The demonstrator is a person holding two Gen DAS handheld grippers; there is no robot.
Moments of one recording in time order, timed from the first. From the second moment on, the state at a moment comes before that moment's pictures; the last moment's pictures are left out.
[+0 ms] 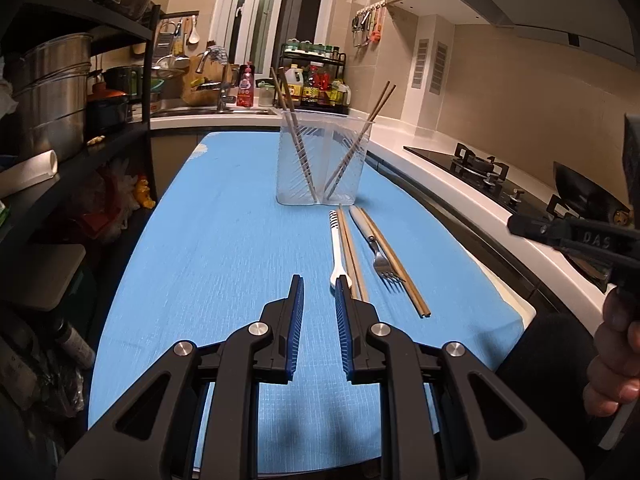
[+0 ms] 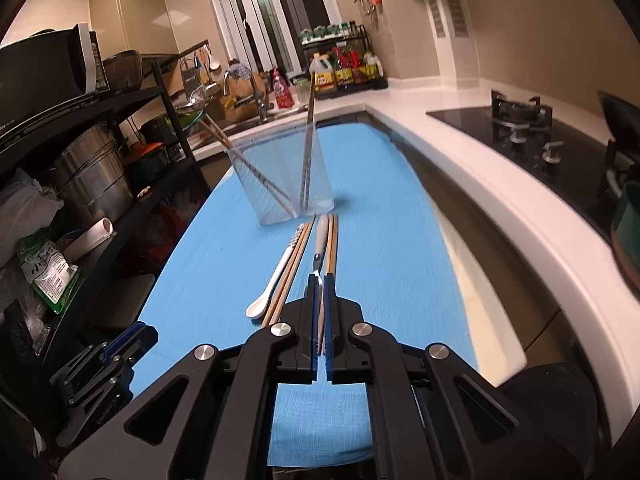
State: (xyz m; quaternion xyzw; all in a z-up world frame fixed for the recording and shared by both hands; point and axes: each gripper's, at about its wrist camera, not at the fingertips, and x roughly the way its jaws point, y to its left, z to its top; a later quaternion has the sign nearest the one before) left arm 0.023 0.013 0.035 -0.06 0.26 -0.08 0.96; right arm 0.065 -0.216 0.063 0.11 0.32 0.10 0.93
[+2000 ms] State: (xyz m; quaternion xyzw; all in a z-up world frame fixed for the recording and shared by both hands) left arm 0.111 -0.003 -0.026 -0.09 0.36 0.01 0.93; right arm 0.091 -0.198 -0.039 -0.03 0.32 0.08 0.94
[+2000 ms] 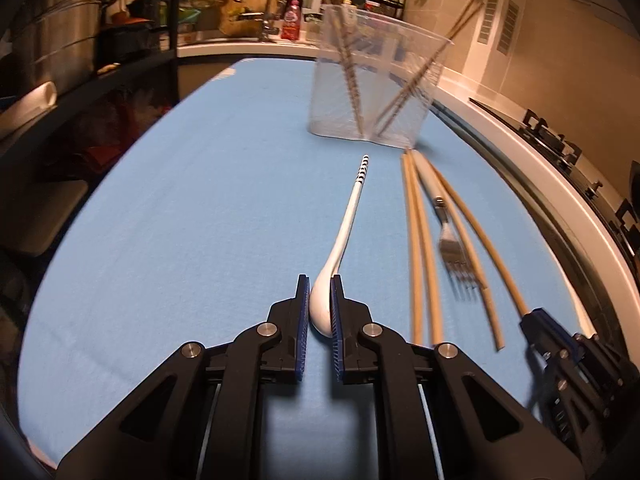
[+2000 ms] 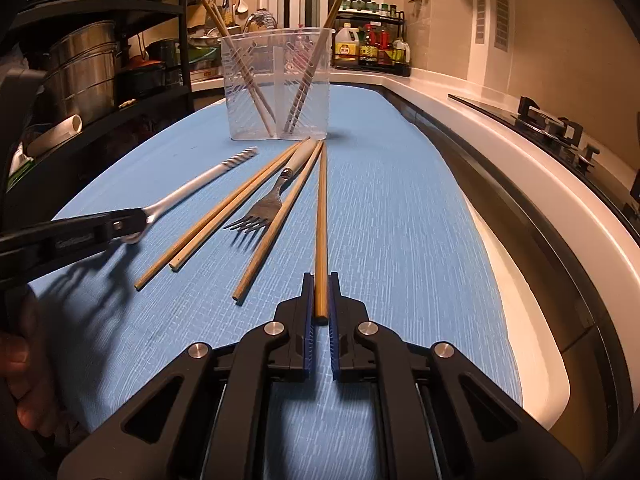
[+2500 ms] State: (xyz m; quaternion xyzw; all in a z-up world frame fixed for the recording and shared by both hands) left arm 0.054 0.017 -0.034 -0.03 0.31 0.00 0.95; right arm 0.072 -0.205 -0.040 0.02 0.32 0.04 0.95
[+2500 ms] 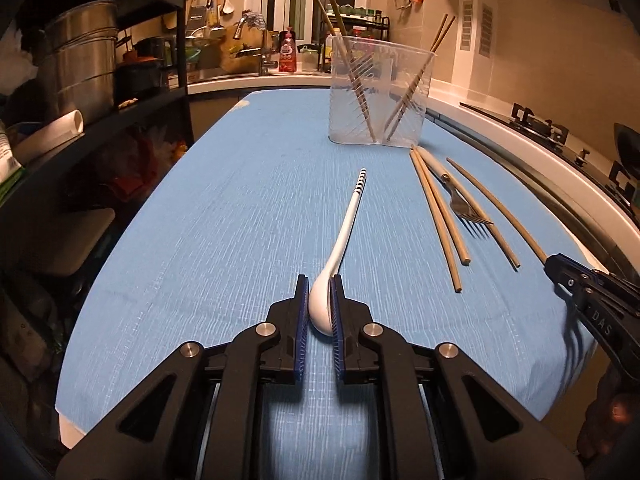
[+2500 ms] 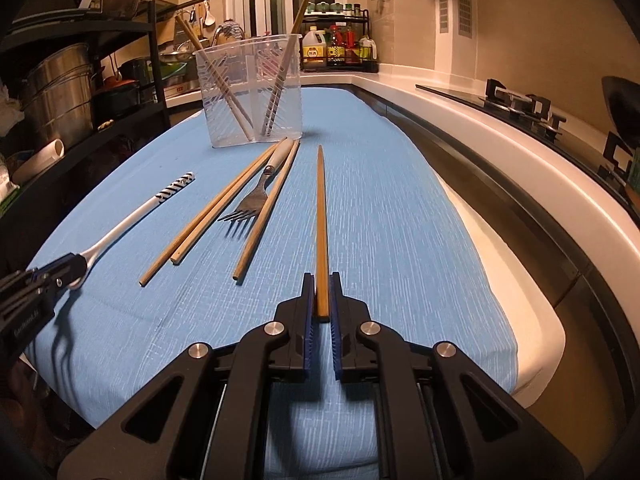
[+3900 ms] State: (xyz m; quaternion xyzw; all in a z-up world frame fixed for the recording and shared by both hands) left arm 0.056 0.005 -0.039 -0.01 0.29 -0.02 0.96; right arm 0.069 -0.201 -0.042 -0.02 0.30 0.05 0.95
